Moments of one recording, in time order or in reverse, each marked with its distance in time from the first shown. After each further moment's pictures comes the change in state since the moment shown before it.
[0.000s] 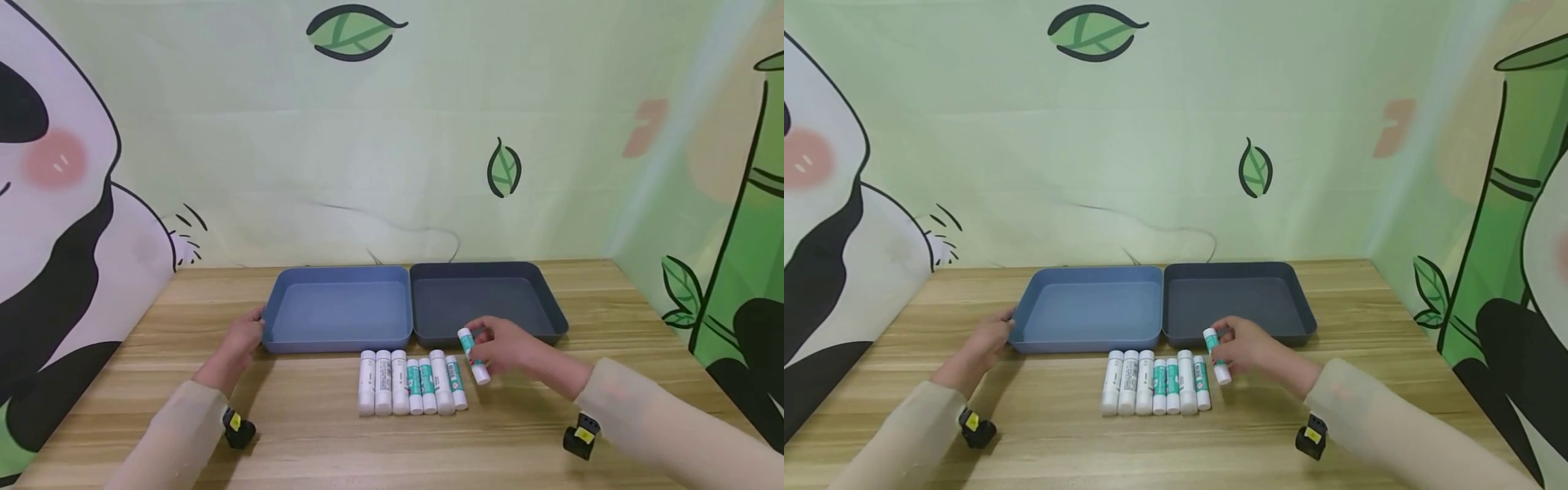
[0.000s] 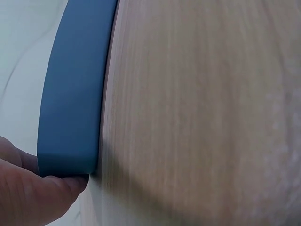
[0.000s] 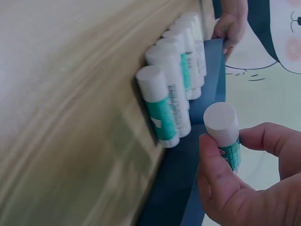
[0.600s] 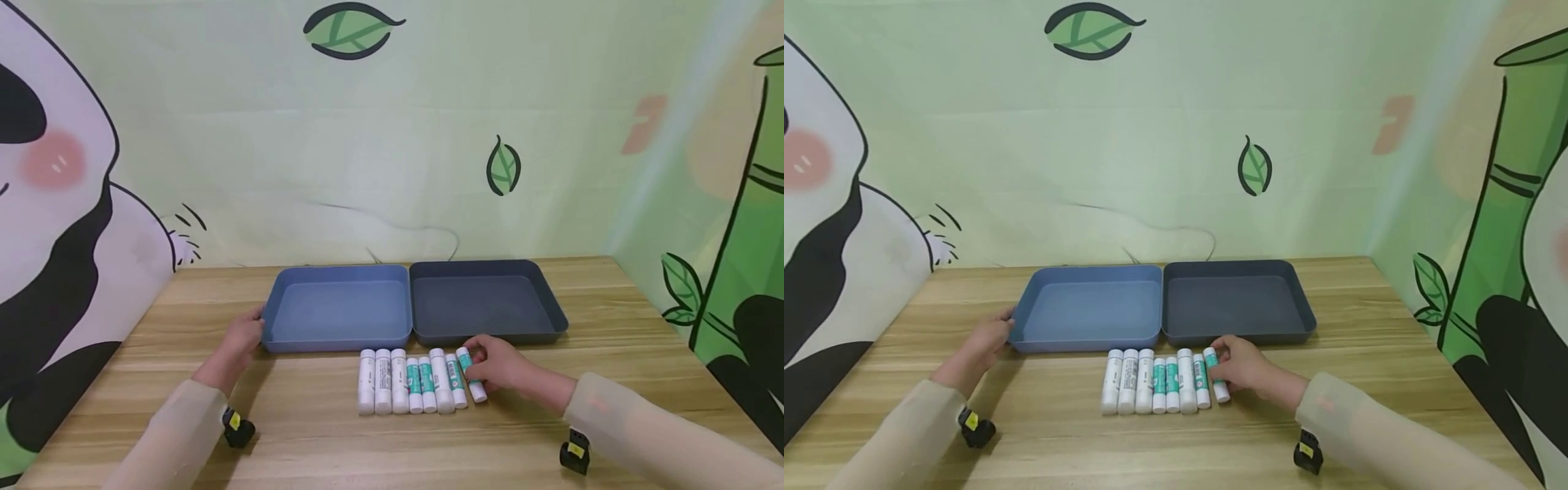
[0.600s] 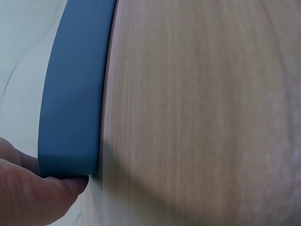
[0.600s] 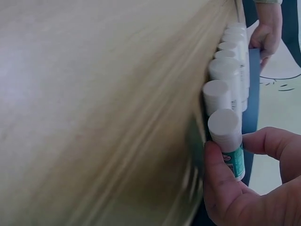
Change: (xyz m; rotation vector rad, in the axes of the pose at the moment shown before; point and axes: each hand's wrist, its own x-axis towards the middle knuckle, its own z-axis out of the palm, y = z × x) left_hand 0.001 0.000 -0.001 -0.002 -0.004 -0.027; right_hand 0.012 0.034 0.023 -0.054 0.059 -0.028
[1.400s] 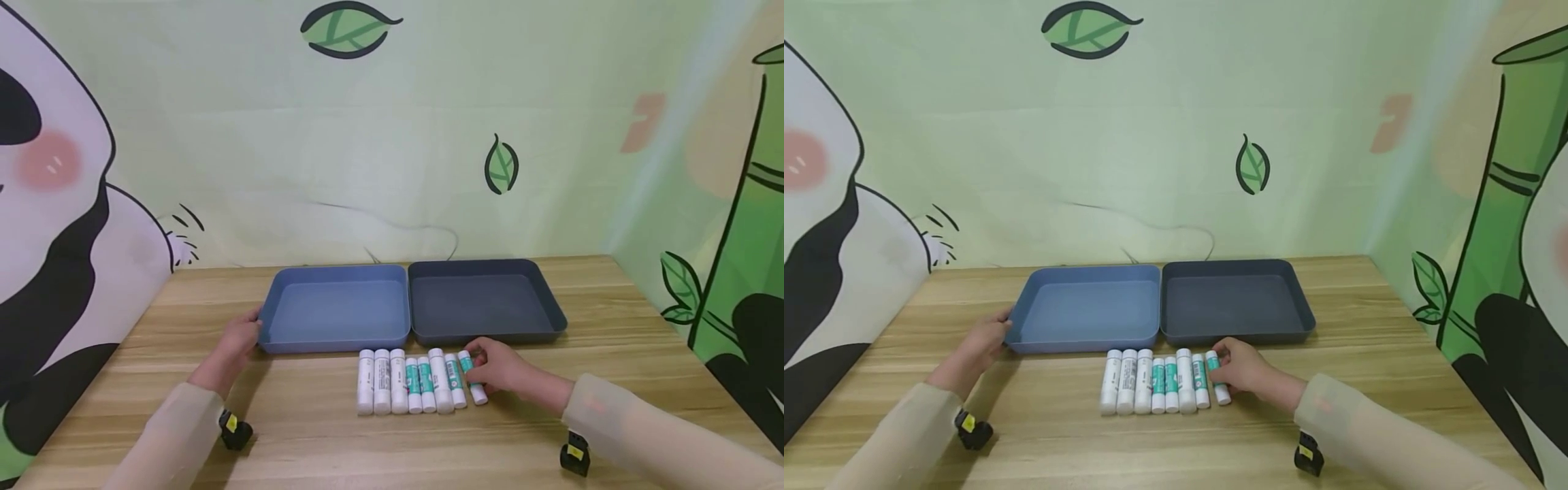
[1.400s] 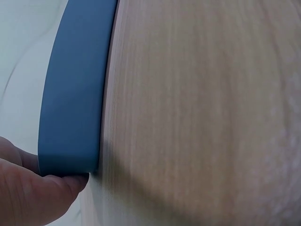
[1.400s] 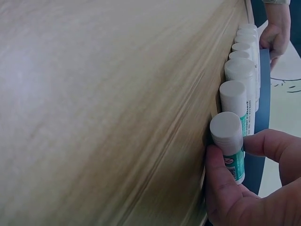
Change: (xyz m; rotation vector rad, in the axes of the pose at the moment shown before) left_hand 0.002 -0.001 -0.001 -0.013 0.011 -0.021; right_hand -0.002 0.004 0.002 -0.013 0.020 -0.021
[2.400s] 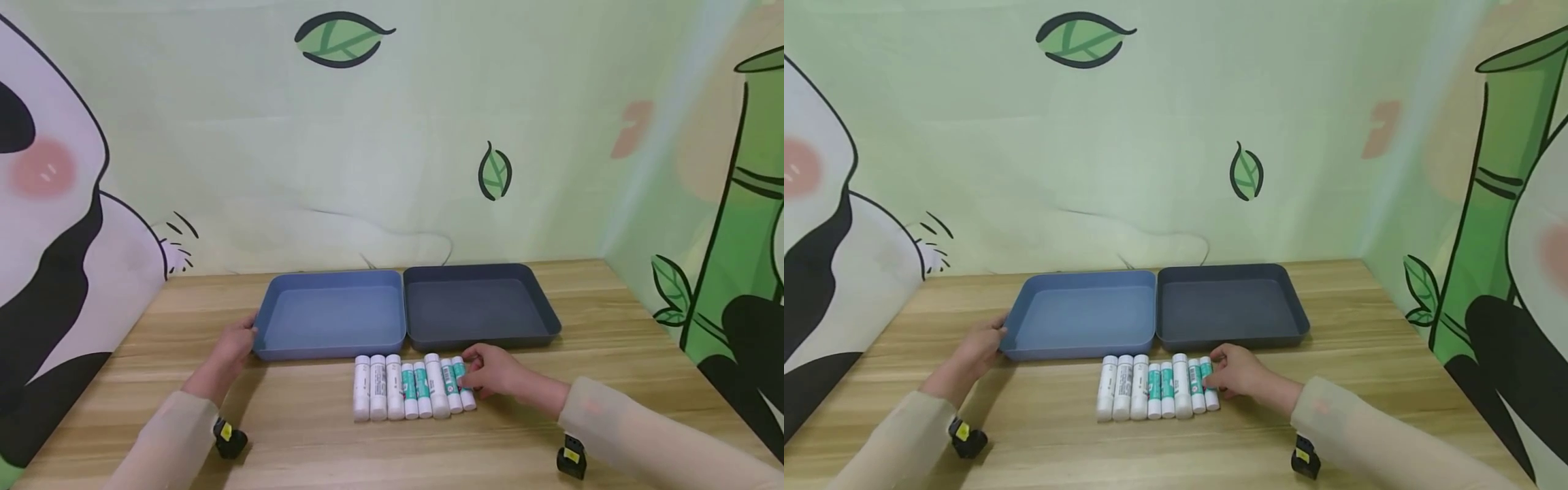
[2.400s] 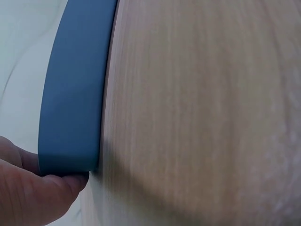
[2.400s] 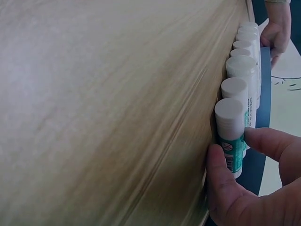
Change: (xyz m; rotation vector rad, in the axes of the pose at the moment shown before) left_hand 0.001 0.000 -0.001 0.014 -0.037 0.038; right_hand 0.001 0.000 -0.003 -0.014 -0.009 0.020
